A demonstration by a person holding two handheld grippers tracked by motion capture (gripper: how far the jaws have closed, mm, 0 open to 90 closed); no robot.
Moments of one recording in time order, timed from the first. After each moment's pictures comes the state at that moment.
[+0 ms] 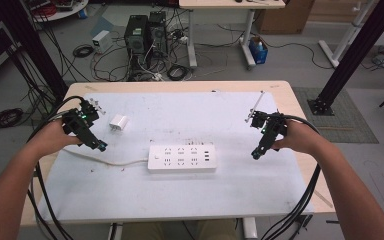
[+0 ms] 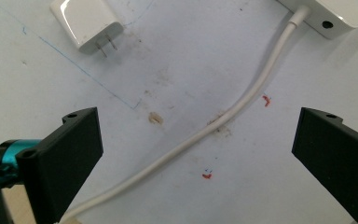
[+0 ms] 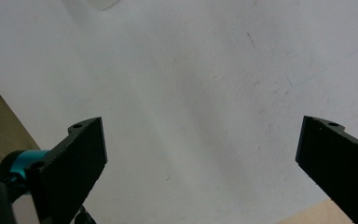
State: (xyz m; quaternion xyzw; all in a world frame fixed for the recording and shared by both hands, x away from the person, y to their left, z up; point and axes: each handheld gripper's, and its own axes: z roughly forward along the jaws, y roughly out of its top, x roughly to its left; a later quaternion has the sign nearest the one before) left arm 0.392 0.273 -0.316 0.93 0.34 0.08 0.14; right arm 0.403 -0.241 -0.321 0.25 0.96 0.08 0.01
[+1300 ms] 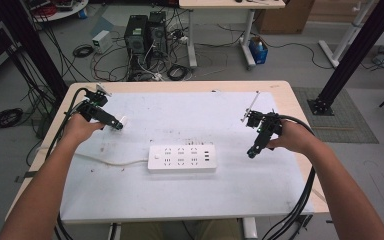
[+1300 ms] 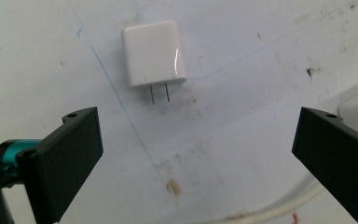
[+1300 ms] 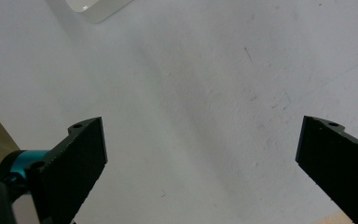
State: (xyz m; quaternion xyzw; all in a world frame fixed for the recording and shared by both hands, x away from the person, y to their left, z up) left arm 0.456 0.264 -0.348 0.82 0.52 0.10 0.19; right arm 0.411 -0.233 -0.330 0.25 0.96 0.08 0.01
